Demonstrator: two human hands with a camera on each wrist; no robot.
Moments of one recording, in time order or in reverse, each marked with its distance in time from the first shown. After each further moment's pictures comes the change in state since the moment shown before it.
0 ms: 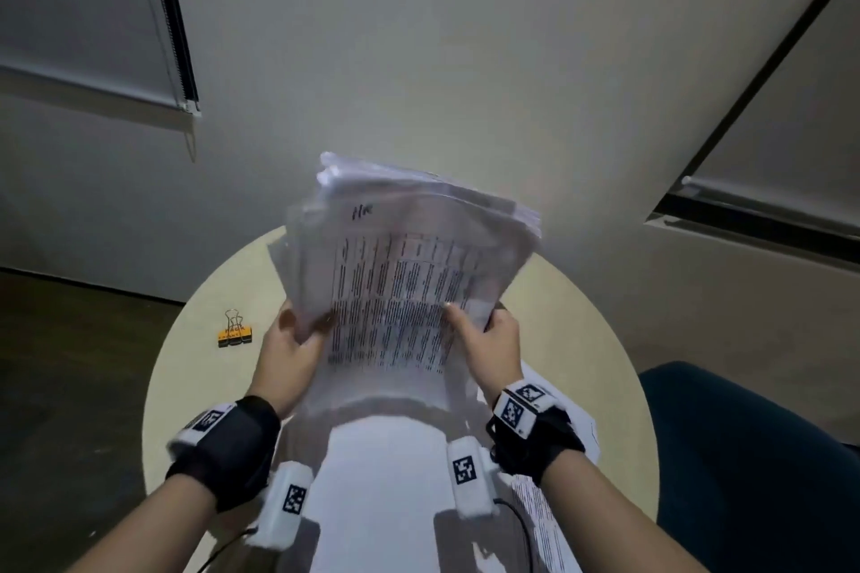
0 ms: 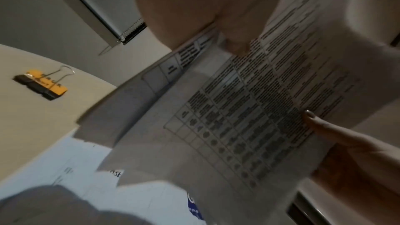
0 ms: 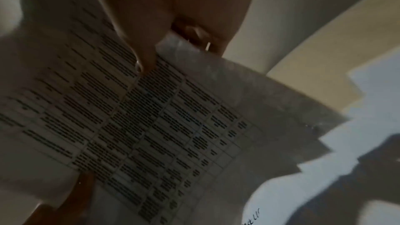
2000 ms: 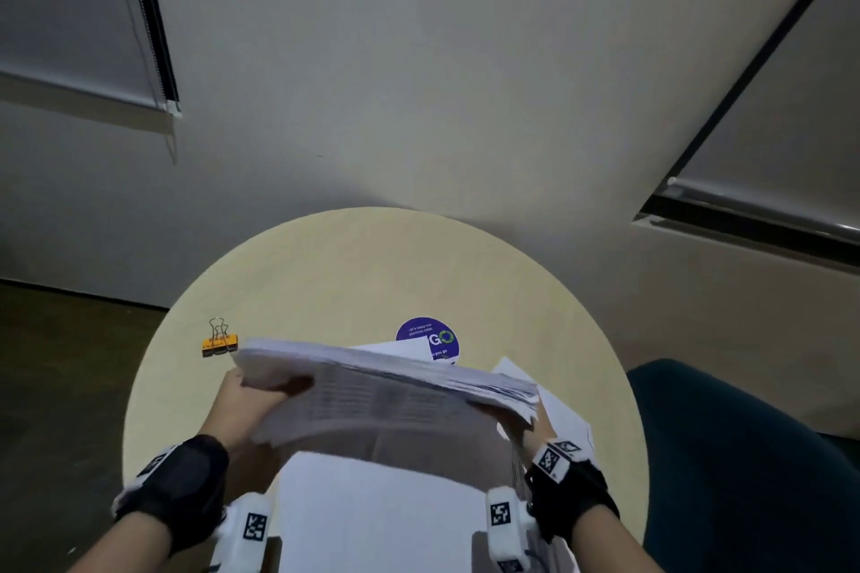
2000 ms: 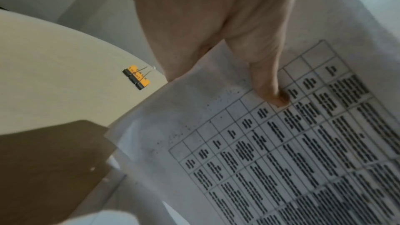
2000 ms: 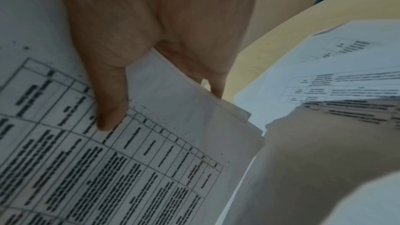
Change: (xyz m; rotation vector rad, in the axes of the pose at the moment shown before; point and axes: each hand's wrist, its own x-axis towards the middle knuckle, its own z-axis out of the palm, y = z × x) left_hand -0.009 -0.042 -0.035 0.024 -0.030 -0.272; right_hand -0.046 0.003 -0.072 -0.190 -0.257 0.267
